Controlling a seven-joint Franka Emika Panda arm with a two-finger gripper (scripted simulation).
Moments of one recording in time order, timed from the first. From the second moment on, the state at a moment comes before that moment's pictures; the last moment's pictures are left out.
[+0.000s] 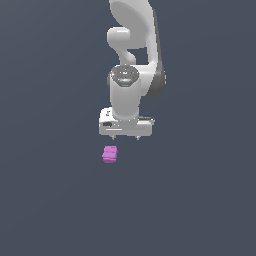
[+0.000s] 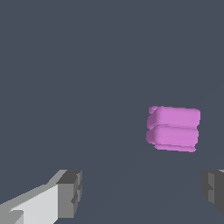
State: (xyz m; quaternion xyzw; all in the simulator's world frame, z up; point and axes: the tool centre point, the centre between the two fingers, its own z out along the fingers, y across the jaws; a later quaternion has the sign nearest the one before) arm -0.007 -0.010 0.153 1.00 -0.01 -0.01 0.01
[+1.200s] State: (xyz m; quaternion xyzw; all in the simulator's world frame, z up) arm 0.007 -0.024 0.157 1.00 -0.01 0.01 0.00
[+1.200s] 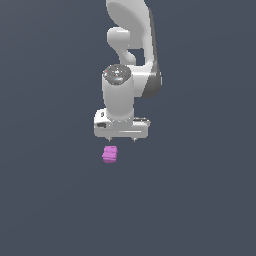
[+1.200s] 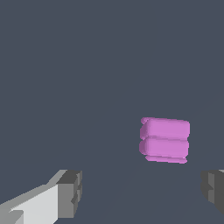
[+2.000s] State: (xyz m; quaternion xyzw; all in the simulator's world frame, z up) arm 0.010 -0.084 0.090 1.00 -0.05 0.00 0.00
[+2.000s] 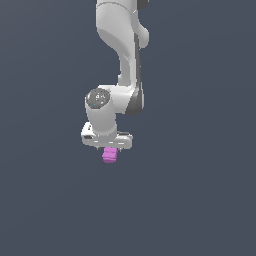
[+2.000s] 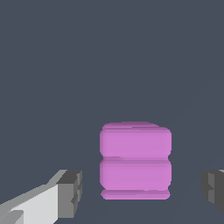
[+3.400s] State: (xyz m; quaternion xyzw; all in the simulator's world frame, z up) arm 0.010 -0.085 0.040 1.00 -0.05 0.00 0.00
